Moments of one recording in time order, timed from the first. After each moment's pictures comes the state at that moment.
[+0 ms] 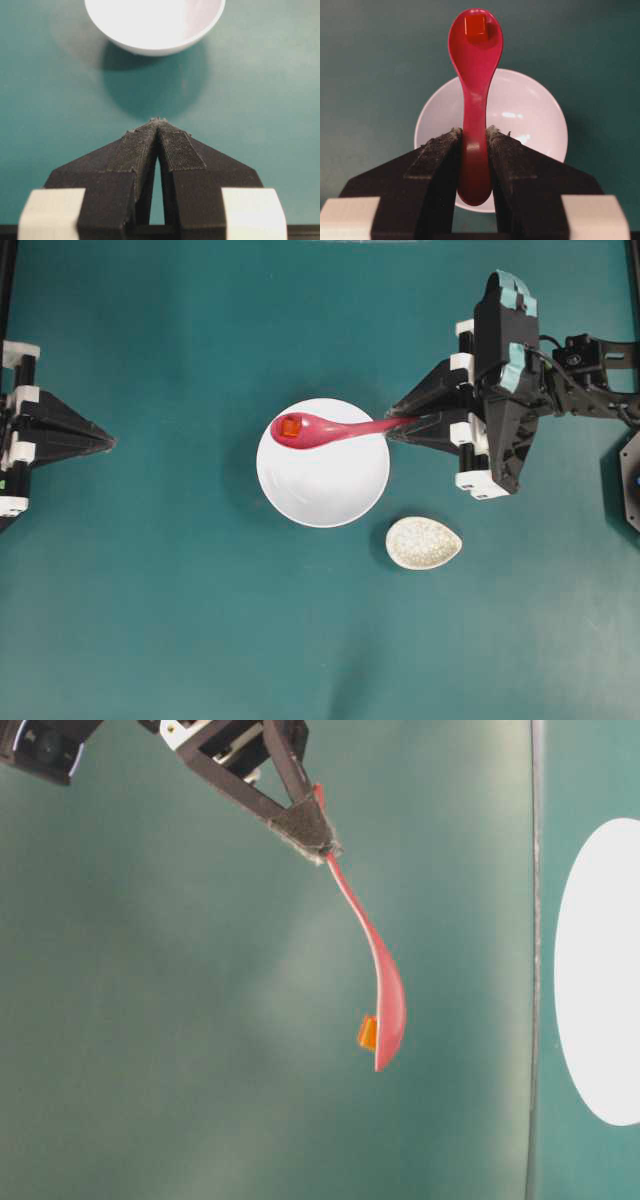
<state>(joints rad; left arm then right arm) 0.03 -1.00 1.15 0.01 0.26 0.00 -0.09 -0.40 0.72 0.39 0.15 -0.27</state>
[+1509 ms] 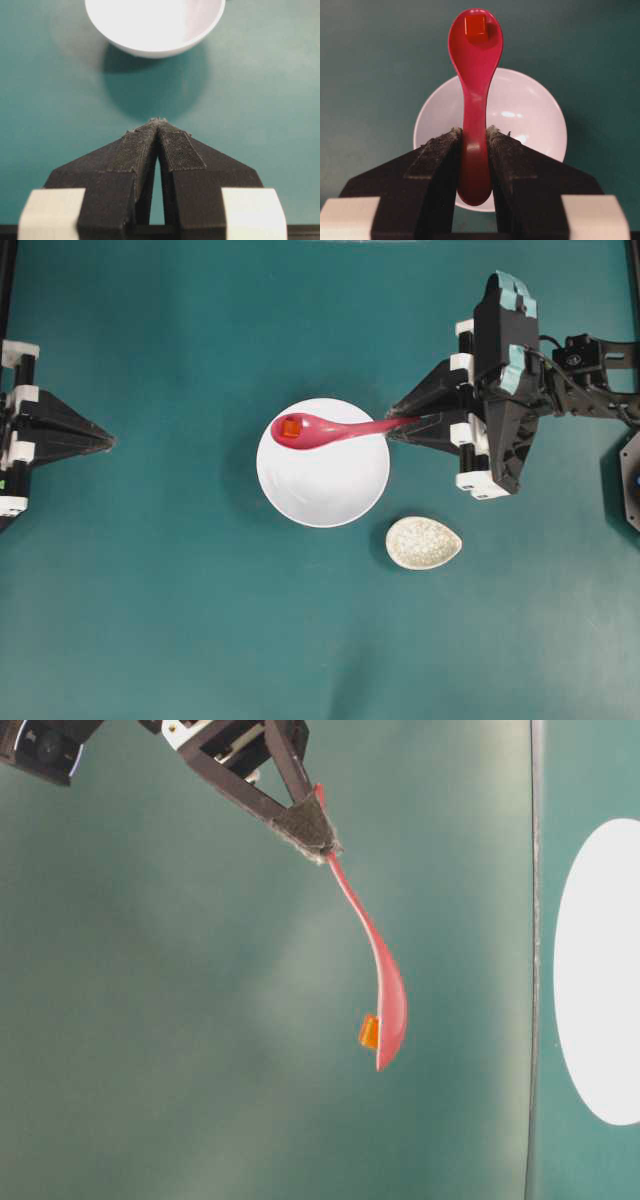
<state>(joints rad) 0.03 -1.01 1.15 0.02 0.26 0.00 -0.09 -0.40 0.72 0.39 0.16 -0.27</state>
